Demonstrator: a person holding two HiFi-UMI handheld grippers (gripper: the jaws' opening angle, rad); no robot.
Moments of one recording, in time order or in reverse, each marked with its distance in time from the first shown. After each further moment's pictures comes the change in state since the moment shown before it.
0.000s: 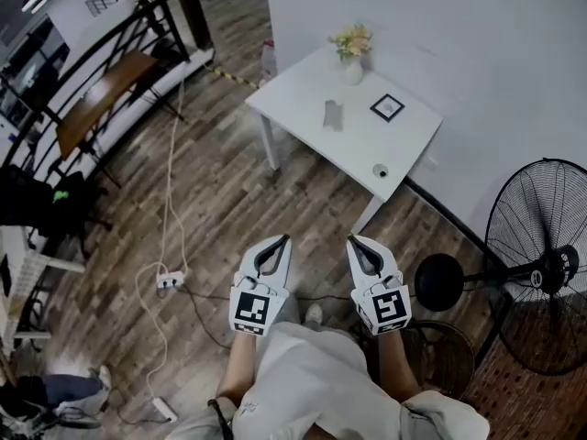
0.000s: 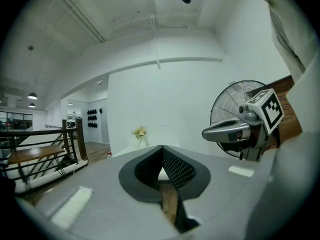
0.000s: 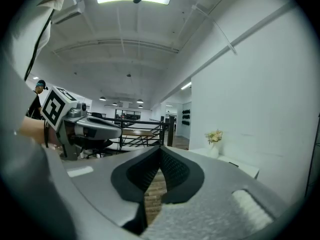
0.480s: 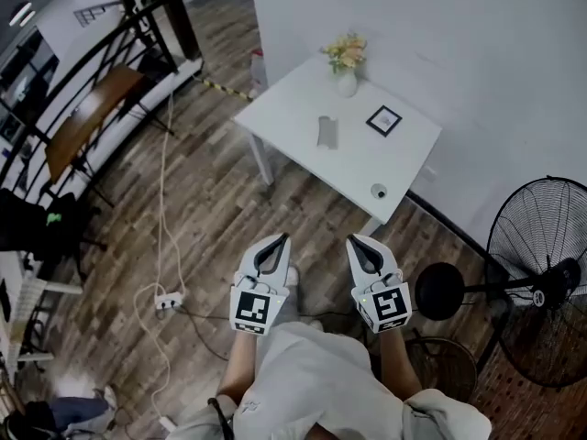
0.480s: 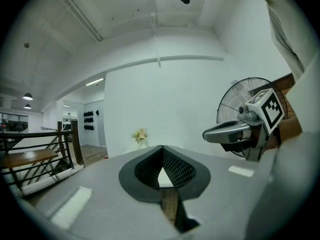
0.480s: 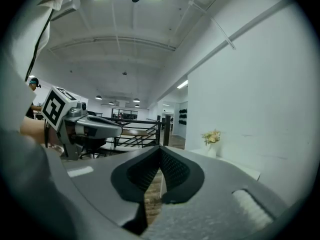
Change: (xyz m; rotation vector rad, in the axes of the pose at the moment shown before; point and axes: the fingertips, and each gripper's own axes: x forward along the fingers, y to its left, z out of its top) left arm 0.088 0.052 0.004 0.014 -0.030 -0.025; right arm 0.077 -0.060 -0.001 0.002 0.005 -0.031
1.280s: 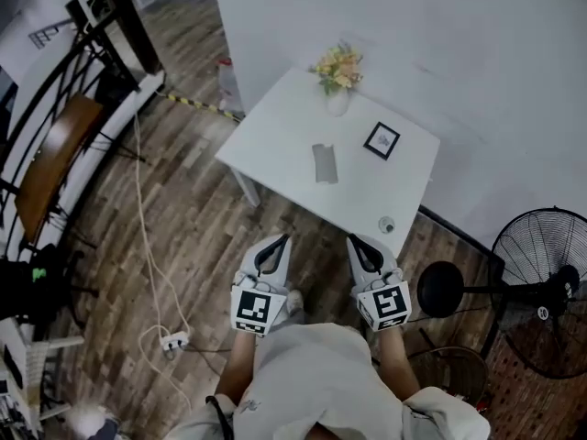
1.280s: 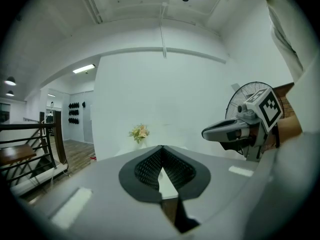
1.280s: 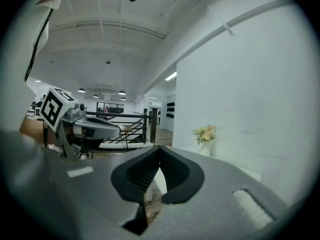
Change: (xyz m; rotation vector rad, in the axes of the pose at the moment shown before) left arm 0.146 0.140 -0.026 -0.040 0.027 -0.166; right arm 0.172 -0.072 0.005 0.035 0.080 -0.157
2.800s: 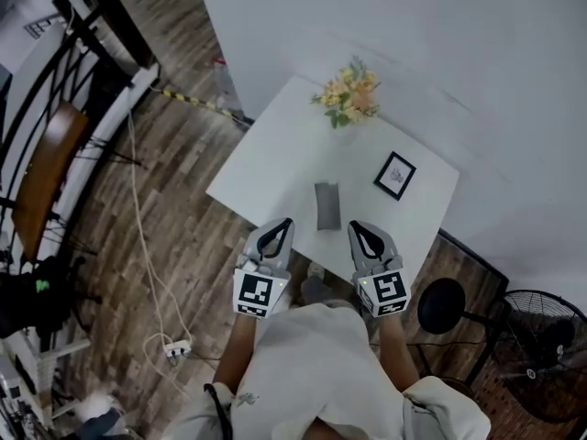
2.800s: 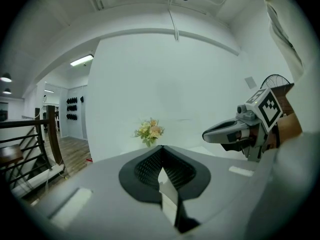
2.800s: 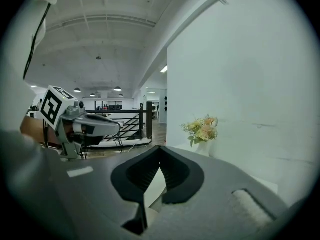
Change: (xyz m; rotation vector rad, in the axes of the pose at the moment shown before) left arm 0.205 0.120 -0.011 -0.019 0.063 0.004; right arm 0.191 -0.144 -0.012 0.049 0.076 0.015
